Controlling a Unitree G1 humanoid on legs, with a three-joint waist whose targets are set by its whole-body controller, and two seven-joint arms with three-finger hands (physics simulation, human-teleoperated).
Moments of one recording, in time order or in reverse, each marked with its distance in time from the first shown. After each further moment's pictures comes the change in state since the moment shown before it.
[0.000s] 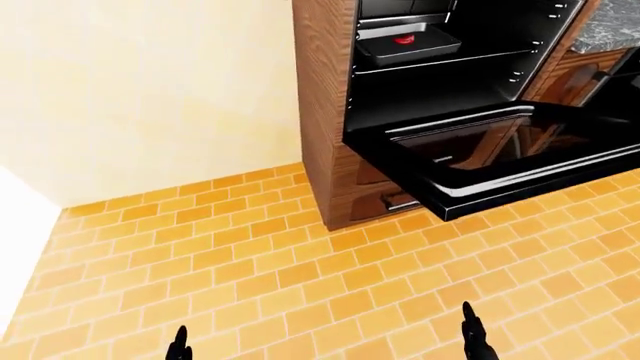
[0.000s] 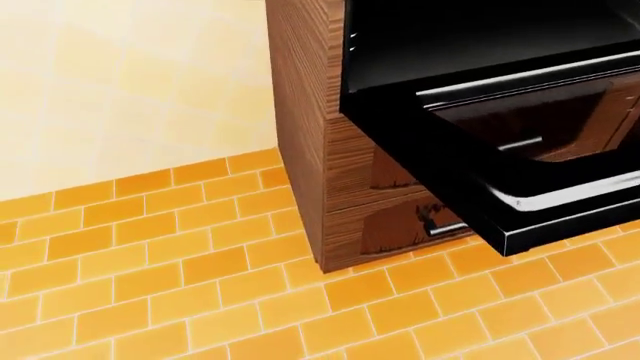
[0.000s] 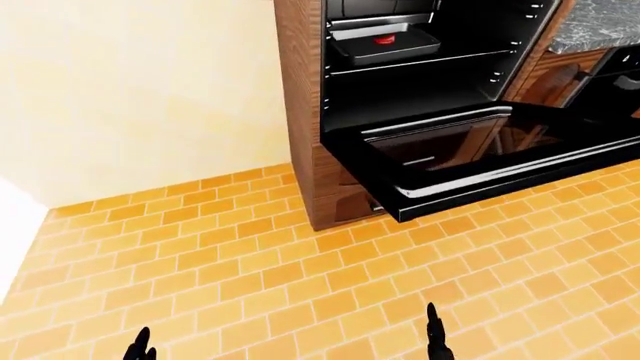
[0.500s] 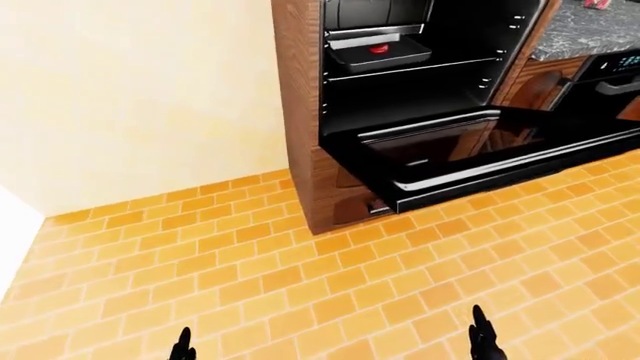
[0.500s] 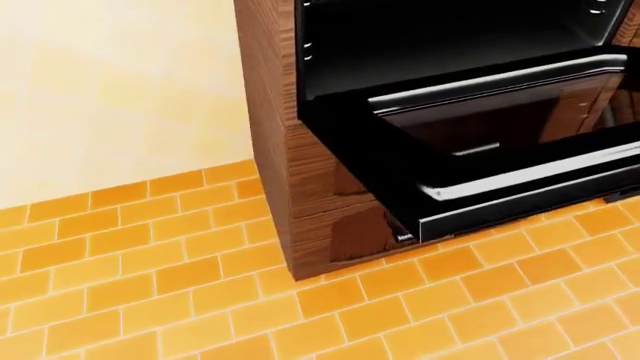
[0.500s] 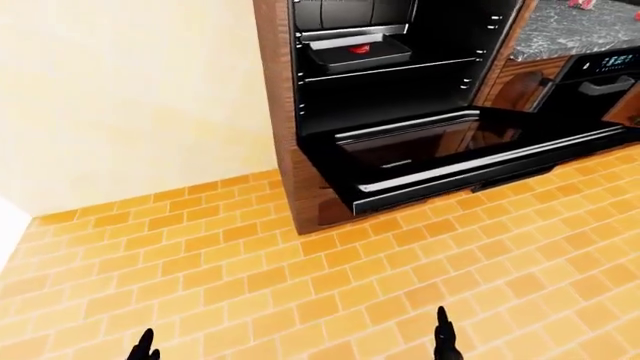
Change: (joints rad) left arm 0.001 -0.012 -0.001 0.003 -0.001 0.005 -0.006; right arm -0.006 -0.005 -0.042 -0.002 0.136 0.052 0.108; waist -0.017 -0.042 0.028
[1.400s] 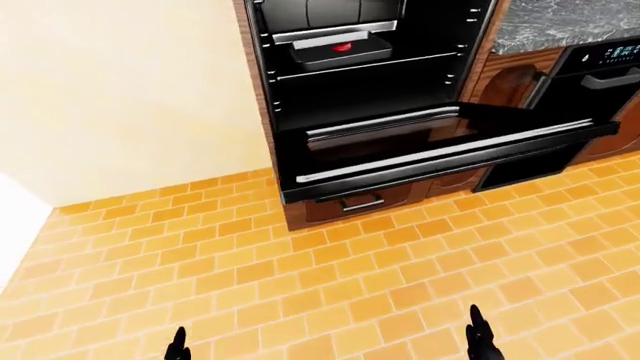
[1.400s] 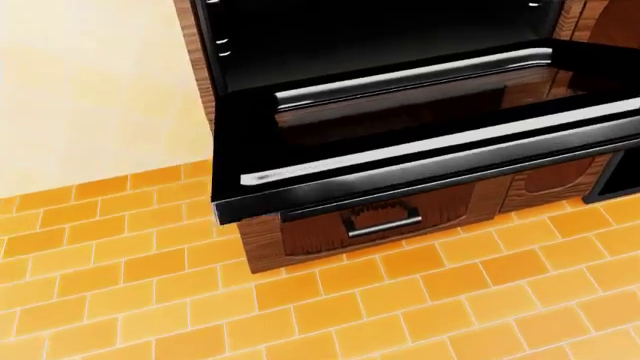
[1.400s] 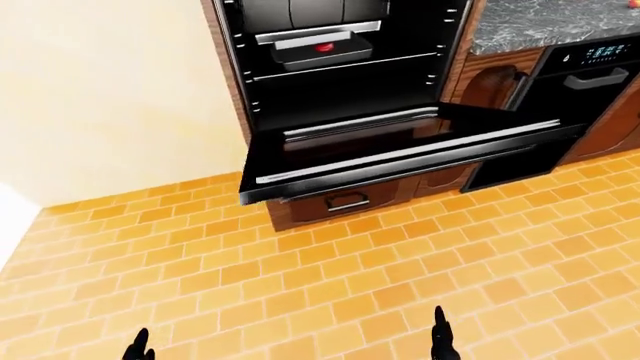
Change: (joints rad) left arm 0.000 0.019 0.003 0.000 0.006 0.000 0.010; right arm -0.004 0.012 0.000 0.001 0.003 0.002 0.002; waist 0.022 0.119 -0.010
